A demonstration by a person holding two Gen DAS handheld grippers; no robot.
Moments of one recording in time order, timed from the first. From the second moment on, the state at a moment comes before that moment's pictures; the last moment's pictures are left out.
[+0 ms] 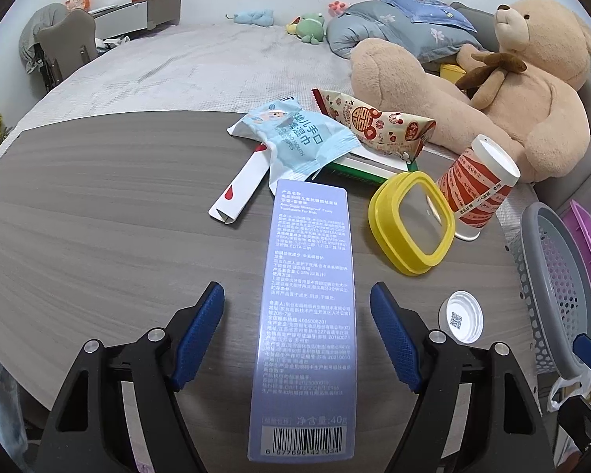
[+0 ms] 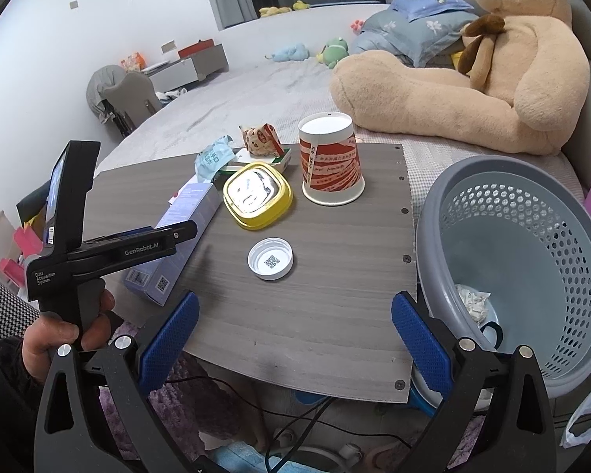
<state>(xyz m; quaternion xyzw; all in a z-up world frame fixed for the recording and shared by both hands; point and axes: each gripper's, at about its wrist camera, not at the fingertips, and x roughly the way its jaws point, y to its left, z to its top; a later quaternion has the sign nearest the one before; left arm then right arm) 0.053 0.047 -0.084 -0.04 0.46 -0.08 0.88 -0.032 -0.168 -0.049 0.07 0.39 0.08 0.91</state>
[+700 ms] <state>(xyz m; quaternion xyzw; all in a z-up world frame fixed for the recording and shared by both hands) 0.016 0.060 -0.068 -0.03 0.43 -0.09 0.90 0.011 -0.145 -0.074 0.04 0.41 0.07 0.91</state>
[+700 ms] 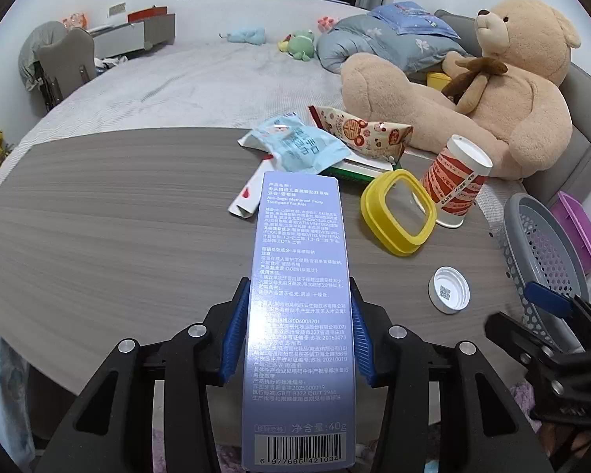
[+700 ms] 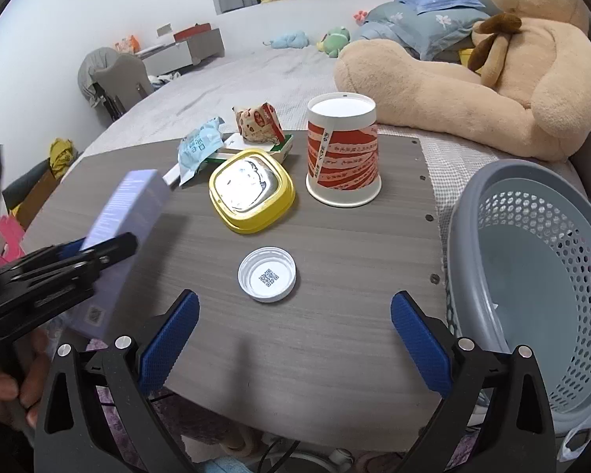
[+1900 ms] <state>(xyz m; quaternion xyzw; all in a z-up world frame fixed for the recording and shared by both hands) -0.010 -0.032 -0.021 0.01 0.40 -0.20 0.90 -0.015 -0.221 -0.039 0.06 0.38 0.01 0.92</state>
